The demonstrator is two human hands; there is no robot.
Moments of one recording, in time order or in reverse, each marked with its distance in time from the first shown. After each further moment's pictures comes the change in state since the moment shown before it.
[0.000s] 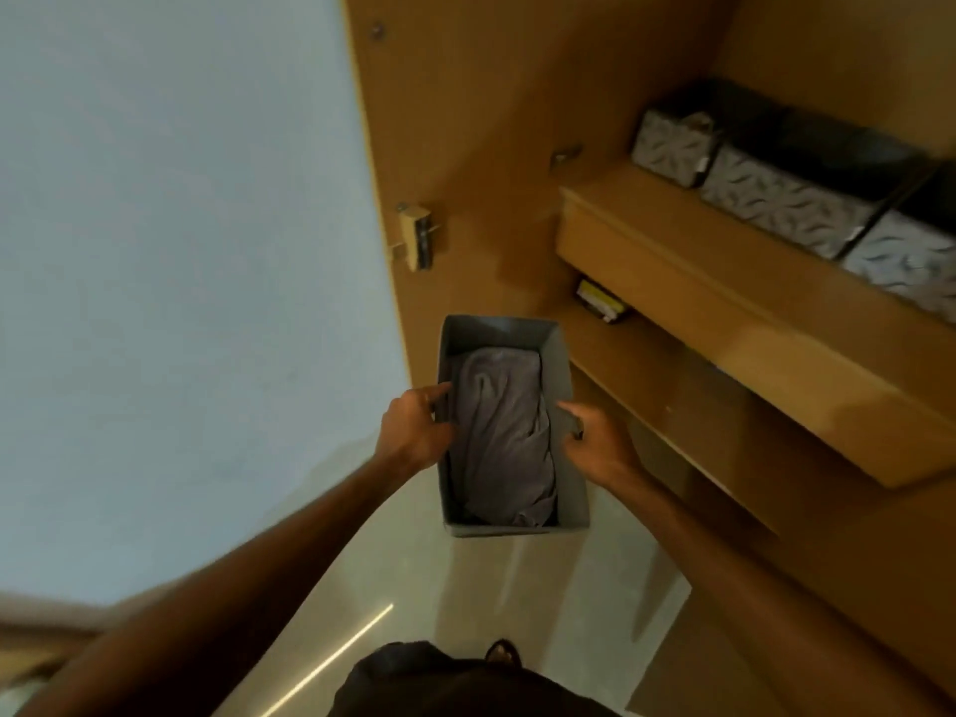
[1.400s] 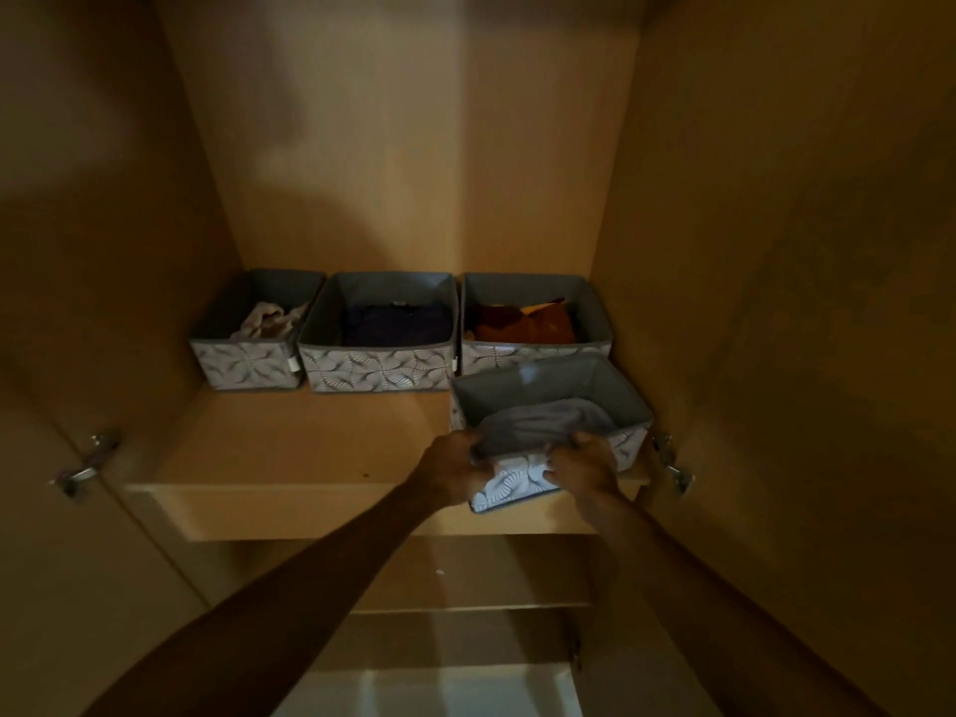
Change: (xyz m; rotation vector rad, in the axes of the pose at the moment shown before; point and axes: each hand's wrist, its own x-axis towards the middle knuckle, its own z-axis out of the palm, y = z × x) left_hand 0.225 0.397 0.287 0.268 -0.736 0.853; right_hand 0.100 0.189 -0.301 0.629 0.871 0.834
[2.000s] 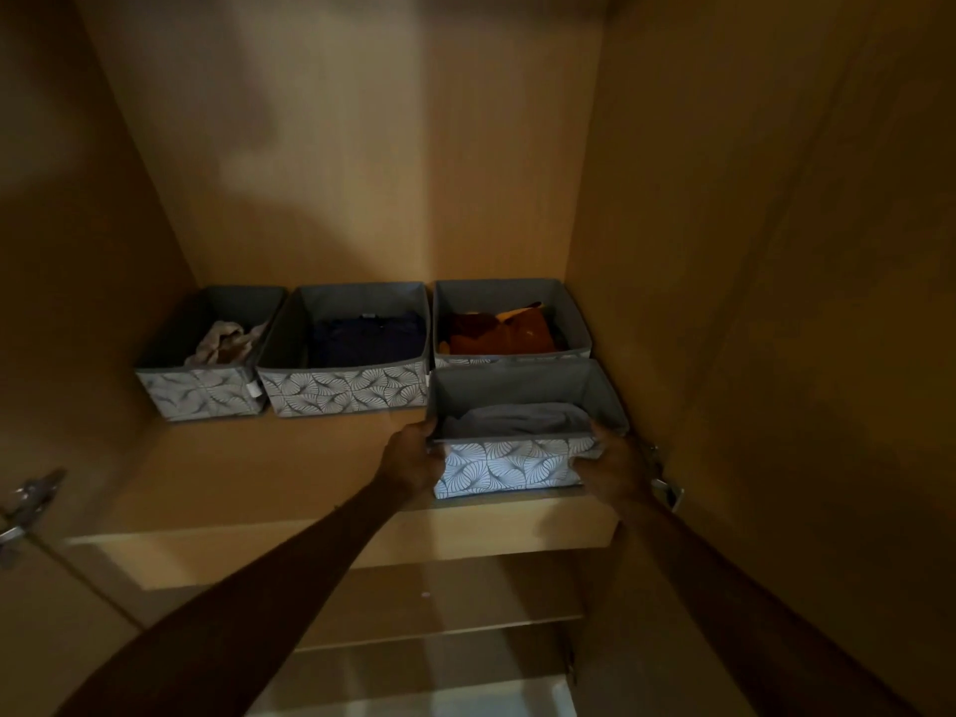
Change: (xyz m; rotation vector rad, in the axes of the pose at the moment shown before) left_hand 0.065 -0.030 -0.008 -0.100 0.181 -0.020; right_hand 0.092 0.055 -0.049 -0.251 0.198 -0.141
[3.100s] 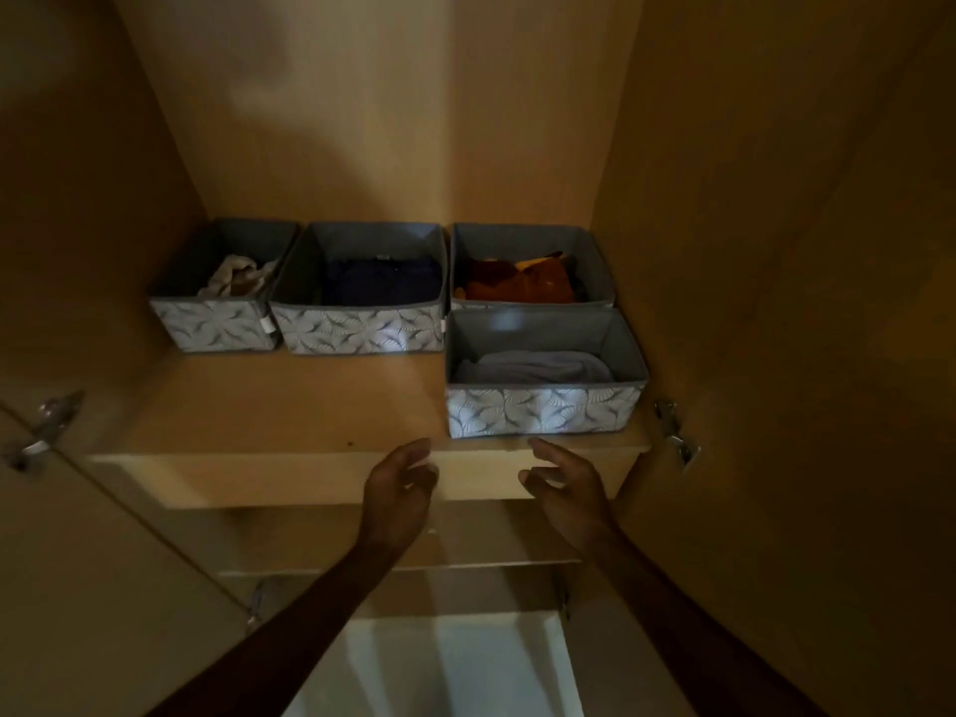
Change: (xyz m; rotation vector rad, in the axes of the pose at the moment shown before) left_hand -0.108 -0.048 0.032 -0.545 0.231 -0.184; right_hand -0.111 -0.003 0.041 0.363 -0.273 -0.190
